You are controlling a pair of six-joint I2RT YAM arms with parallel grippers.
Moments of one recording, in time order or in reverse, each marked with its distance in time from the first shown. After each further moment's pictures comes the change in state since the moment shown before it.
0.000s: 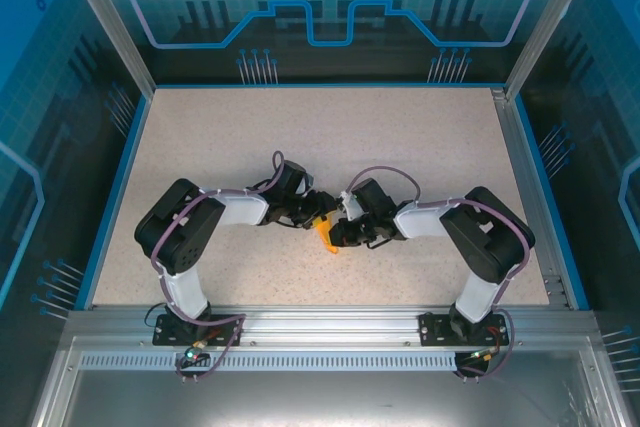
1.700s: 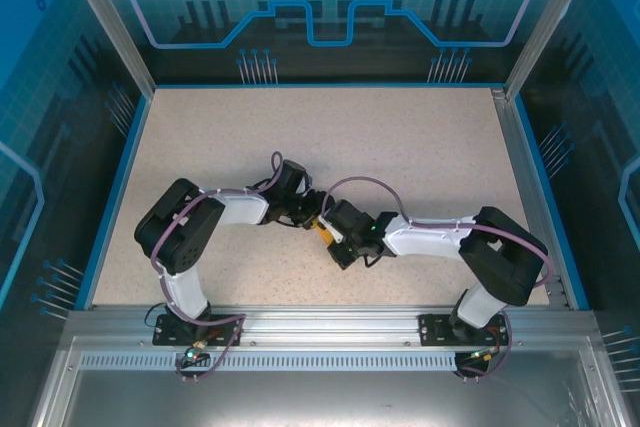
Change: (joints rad) left arm 0.000 0.000 0.006 -0.011 0.001 -0.051; right arm 0.280 -0.133 0.072 -0.343 0.514 -0.287
